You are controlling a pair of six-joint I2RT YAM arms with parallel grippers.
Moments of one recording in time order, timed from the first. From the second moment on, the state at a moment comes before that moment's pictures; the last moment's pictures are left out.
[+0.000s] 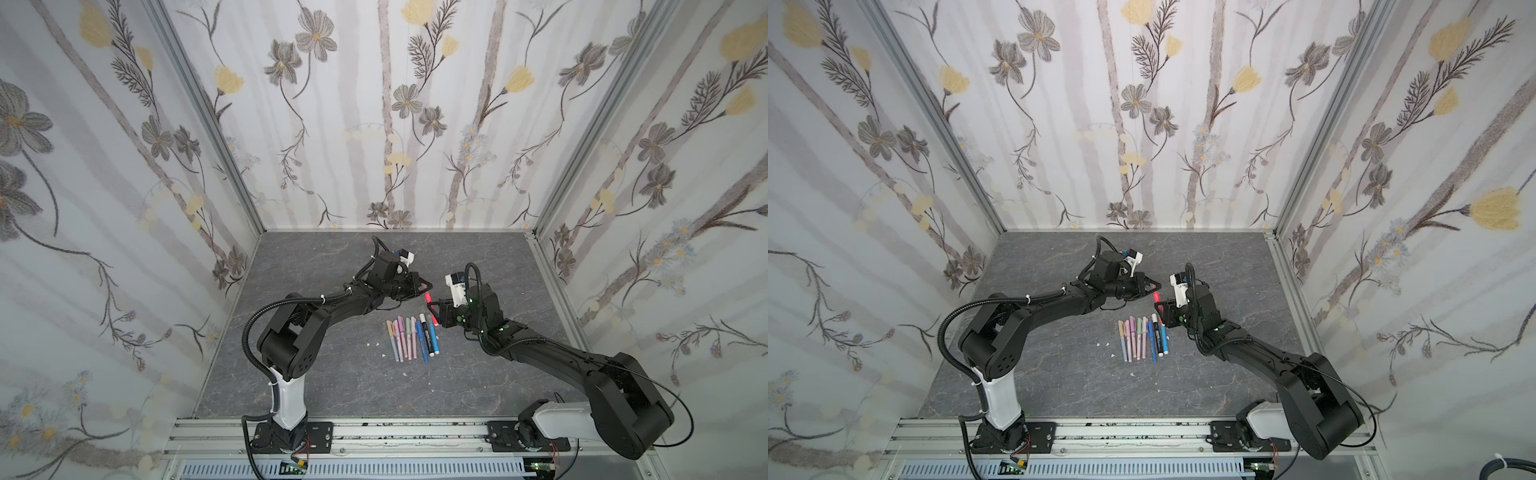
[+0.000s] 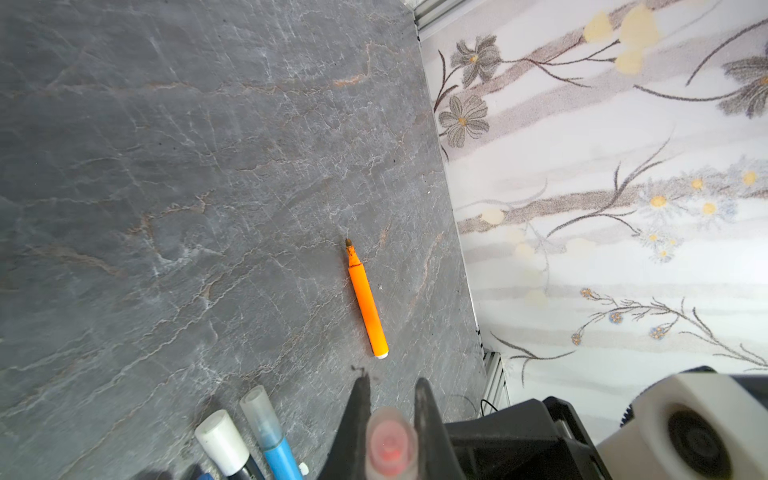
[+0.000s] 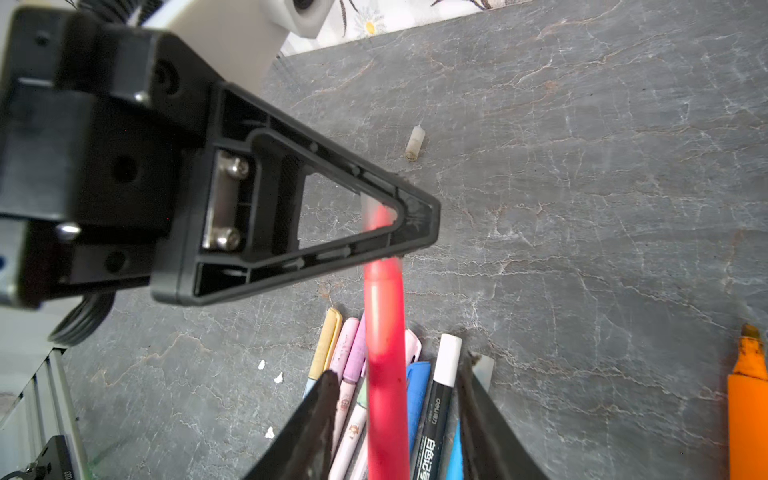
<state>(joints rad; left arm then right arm) -0.62 1.89 1.20 0.20 0.55 -0.88 0.55 1.33 0.61 0.22 -0.22 0.41</state>
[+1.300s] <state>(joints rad) -0.58 1.92 1.18 0.33 0.63 -1.03 0.56 1.47 0.66 0.34 -0.24 0.41</state>
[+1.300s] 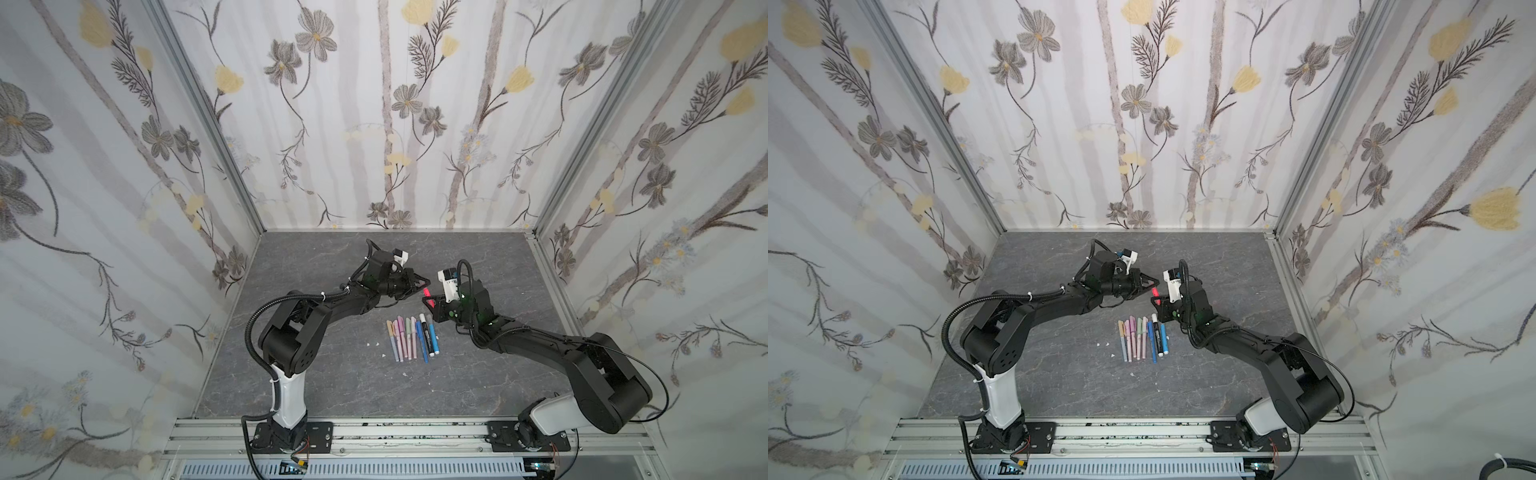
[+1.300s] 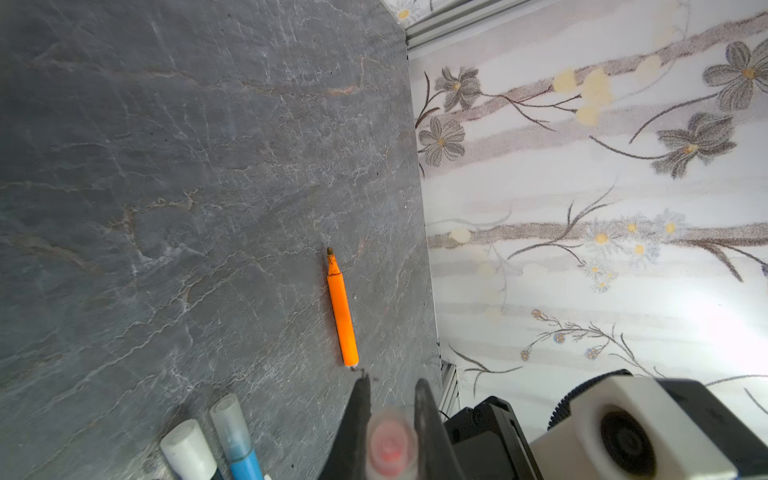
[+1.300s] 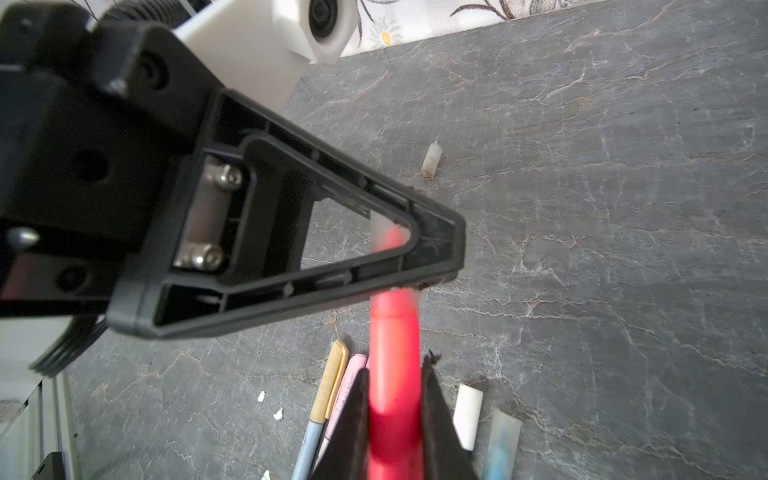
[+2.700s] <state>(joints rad) -0.28 1.95 1.36 -0.21 0.36 -0.56 0.55 1.52 0.64 0.02 0.13 0.45</state>
